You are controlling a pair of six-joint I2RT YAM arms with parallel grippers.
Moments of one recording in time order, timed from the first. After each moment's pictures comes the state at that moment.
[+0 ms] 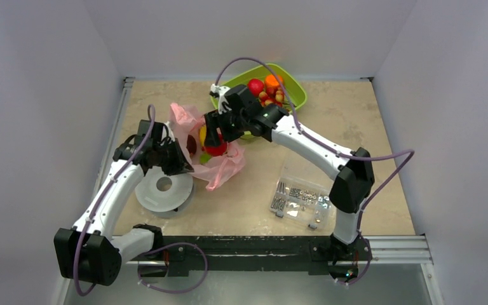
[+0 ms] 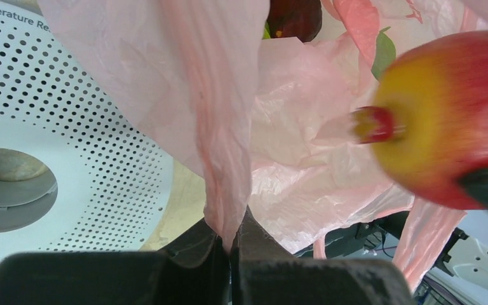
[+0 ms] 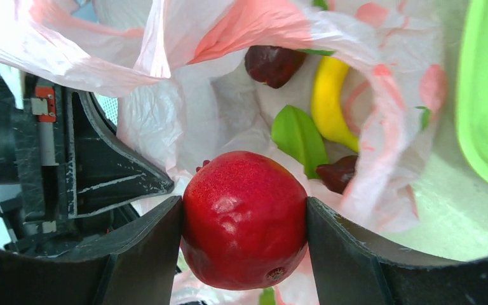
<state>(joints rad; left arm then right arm) -0.17 1.12 0.93 -0.83 0.35 -0.54 0.84 1.88 1.78 -0.61 -0.20 0.34</state>
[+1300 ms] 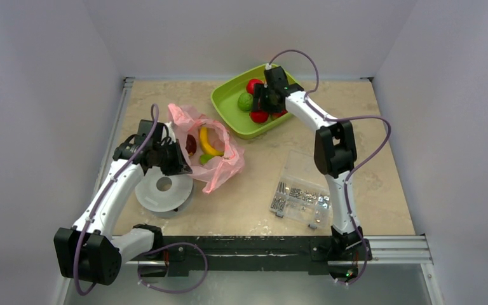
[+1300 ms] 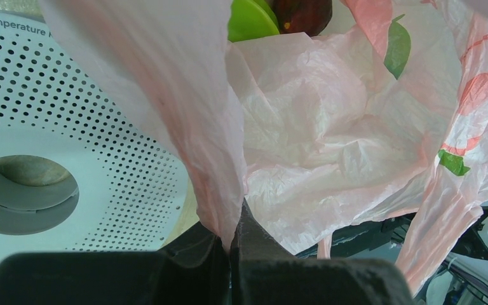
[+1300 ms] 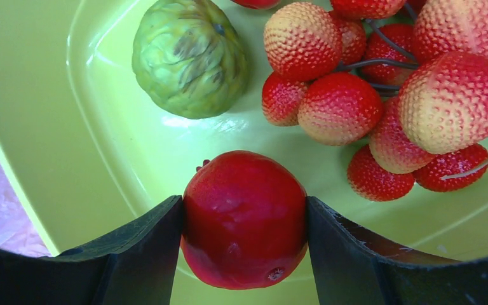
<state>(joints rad) -0.17 1.12 0.94 -0.85 0.34 -0.44 0.41 2.27 2.00 -0.57 0.02 0.42</state>
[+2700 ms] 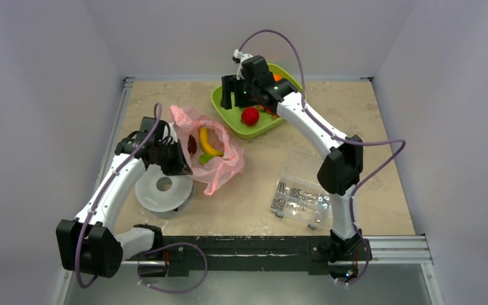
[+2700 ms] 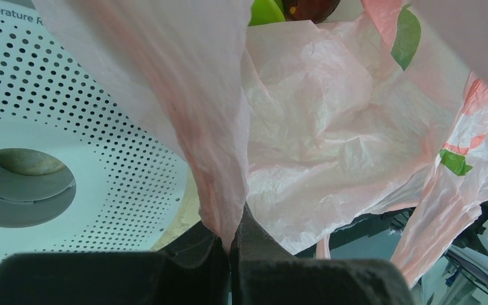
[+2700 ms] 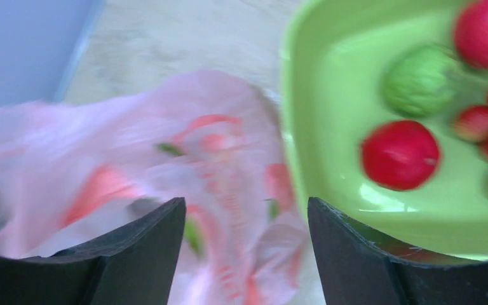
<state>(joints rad) -0.17 1.16 0.96 -0.90 0.36 -0.42 0.60 2.08 2.08 -0.66 -0.06 0.34</state>
